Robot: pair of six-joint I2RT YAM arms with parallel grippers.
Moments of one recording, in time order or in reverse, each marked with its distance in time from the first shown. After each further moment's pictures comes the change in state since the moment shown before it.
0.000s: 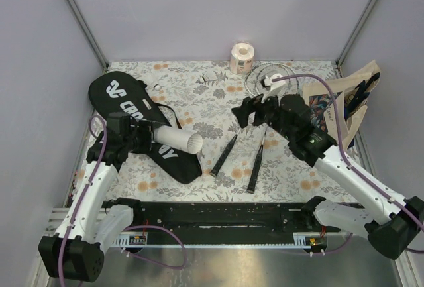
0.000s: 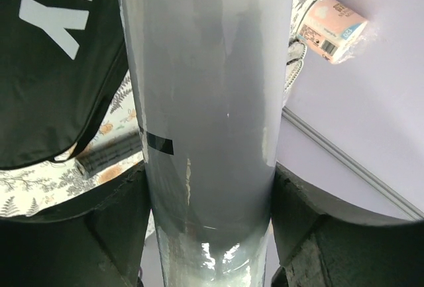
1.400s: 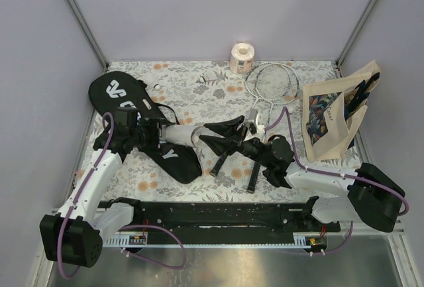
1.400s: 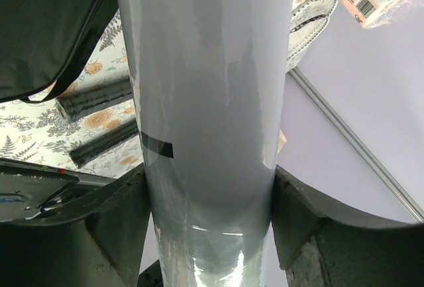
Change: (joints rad) left arm -0.042 0.131 0.035 0.011 0.190 -0.095; right arm 0.185 0.214 -0.445 1.298 -0.216 0.048
